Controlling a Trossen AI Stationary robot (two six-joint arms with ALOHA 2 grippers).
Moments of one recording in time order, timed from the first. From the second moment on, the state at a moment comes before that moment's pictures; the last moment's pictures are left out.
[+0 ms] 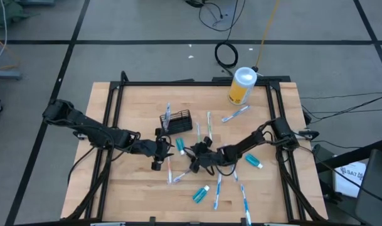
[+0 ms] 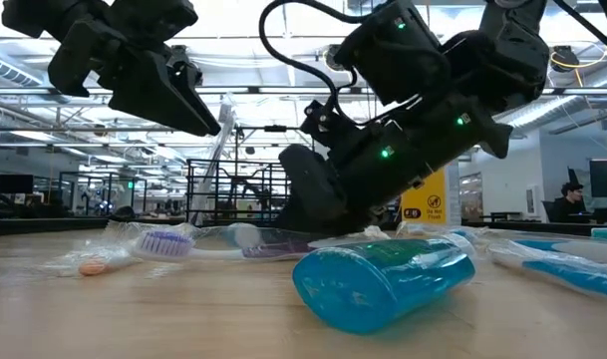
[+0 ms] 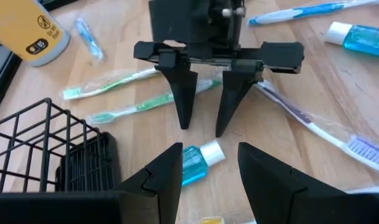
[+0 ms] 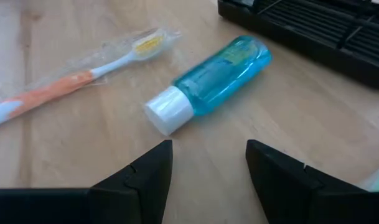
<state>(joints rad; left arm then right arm) -0.31 1.31 0.65 0.00 -0.31 0.08 0.26 2.09 0.98 0.48 0.55 0.51</state>
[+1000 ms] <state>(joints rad) -0.31 1.68 0.79 -0.01 -0.30 0.41 0.19 2.05 0.98 0.43 0.24 0.38</state>
